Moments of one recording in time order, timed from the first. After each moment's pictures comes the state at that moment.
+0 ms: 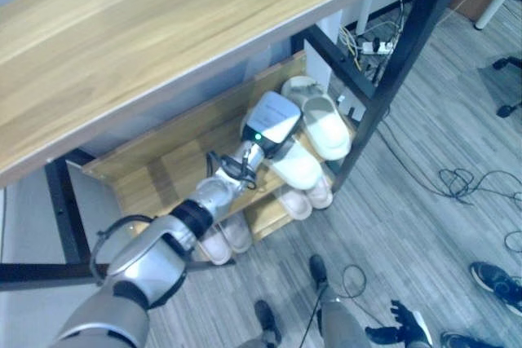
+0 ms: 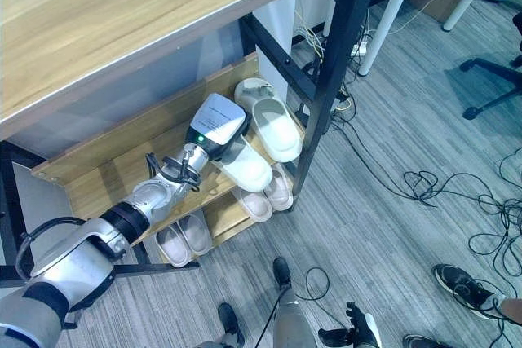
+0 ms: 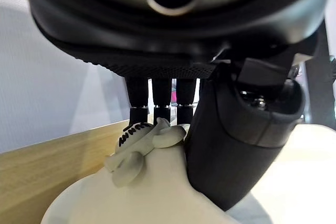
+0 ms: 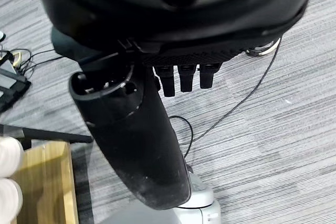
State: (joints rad) left arm -1.00 0.41 -0.80 0.77 0.95 0.03 0.51; right arm 0.10 -0.33 0.23 1.06 0.12 -0.23 -0.25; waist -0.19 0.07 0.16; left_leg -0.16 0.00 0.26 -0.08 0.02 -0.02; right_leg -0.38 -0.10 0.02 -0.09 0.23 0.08
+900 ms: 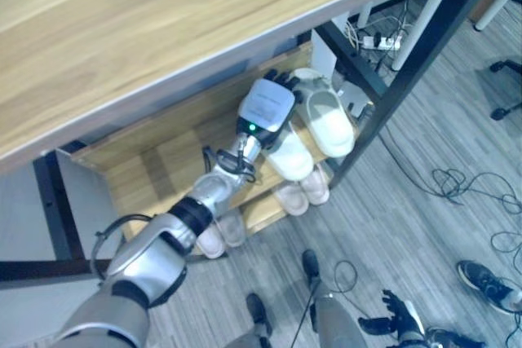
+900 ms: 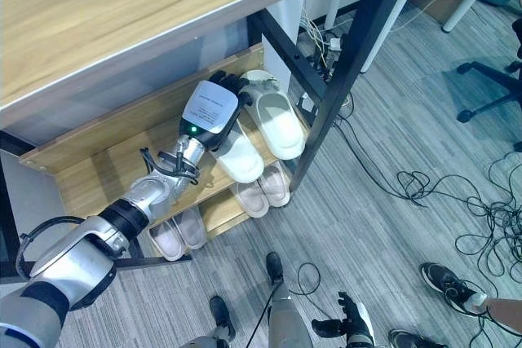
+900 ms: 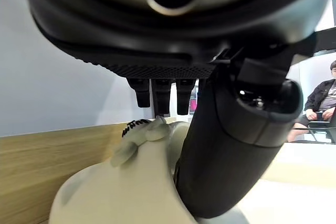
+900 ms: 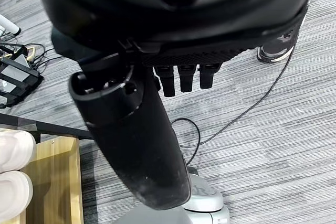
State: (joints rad) left arm -0.94 0.41 -0.74 0.70 0.89 0.06 0.52; right arm 0.07 -0.31 0.24 1.06 0.12 -0.23 -0.25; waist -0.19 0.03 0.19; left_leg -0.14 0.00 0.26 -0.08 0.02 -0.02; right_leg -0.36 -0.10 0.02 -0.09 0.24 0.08
